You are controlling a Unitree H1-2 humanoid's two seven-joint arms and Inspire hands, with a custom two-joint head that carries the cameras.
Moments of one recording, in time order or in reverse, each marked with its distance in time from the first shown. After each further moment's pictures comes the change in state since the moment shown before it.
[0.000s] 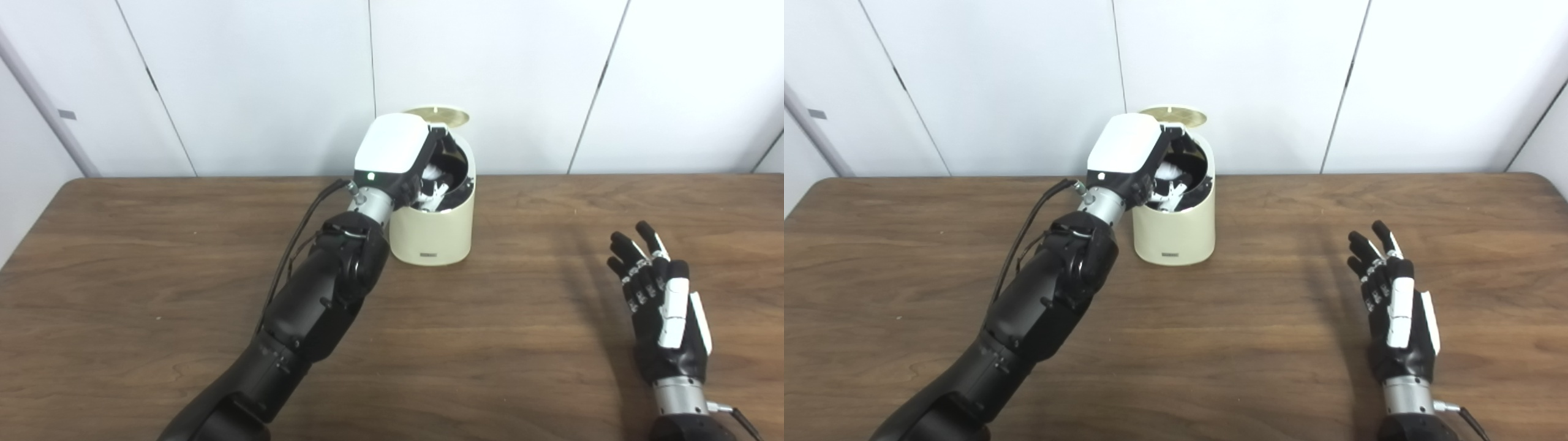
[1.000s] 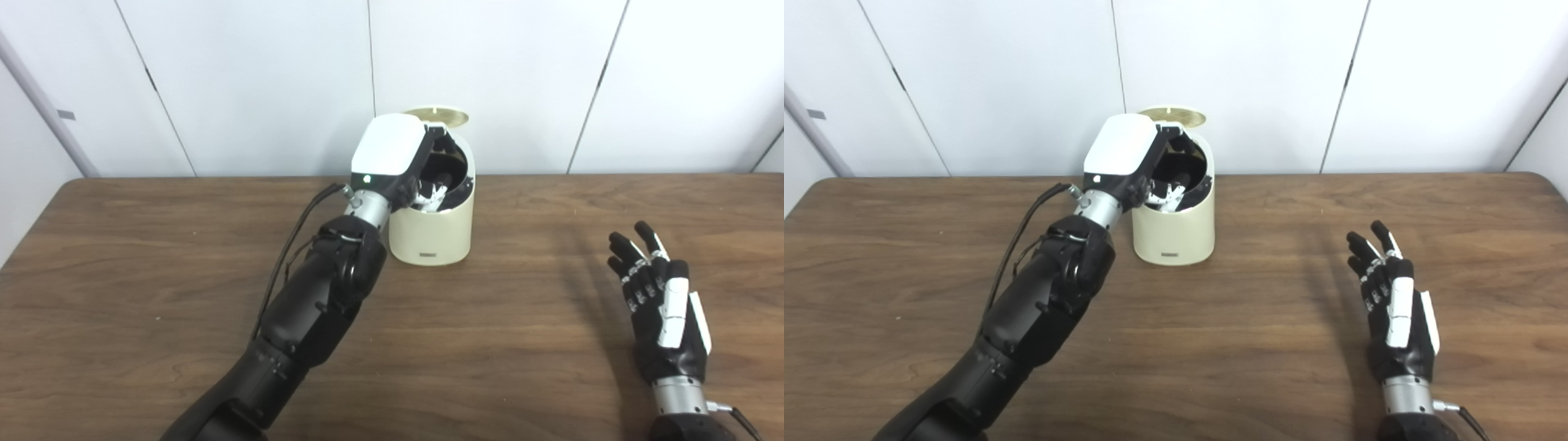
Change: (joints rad) left arm 0.041 0.006 0.024 -0.032 -0.049 -0.054 0.056; right arm 0.000 -0.002 0.002 0.001 0.003 0.000 0.000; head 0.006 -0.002
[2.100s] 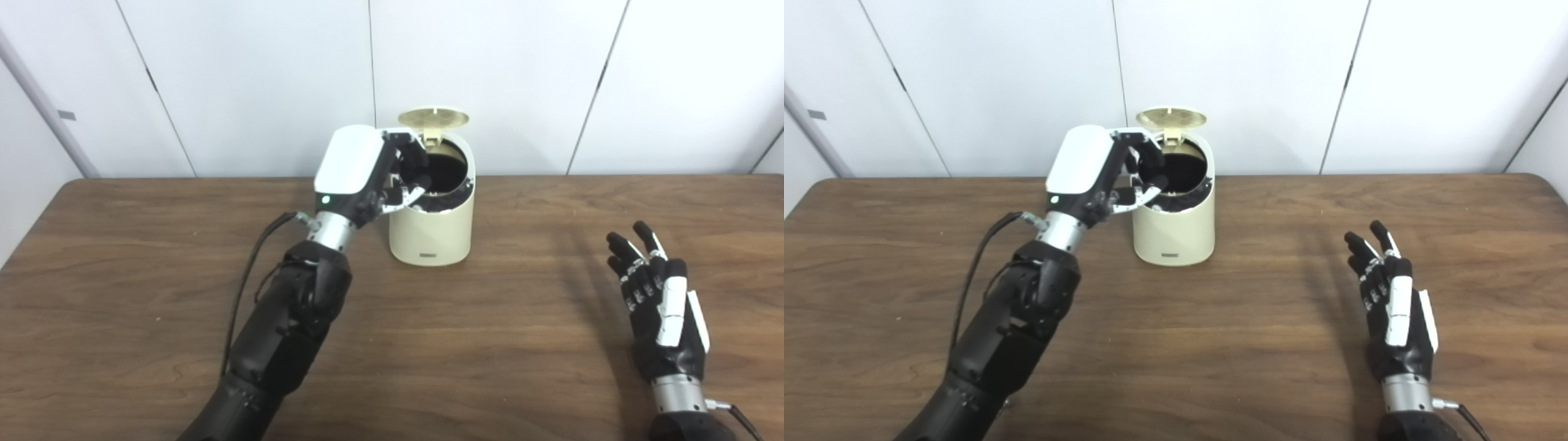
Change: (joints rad) left arm 0.115 0.037 0.121 -0.110 -0.090 -0.158 0.099; right arm -0.010 -0.011 0.000 0.016 0.005 -0.001 0.007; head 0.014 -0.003
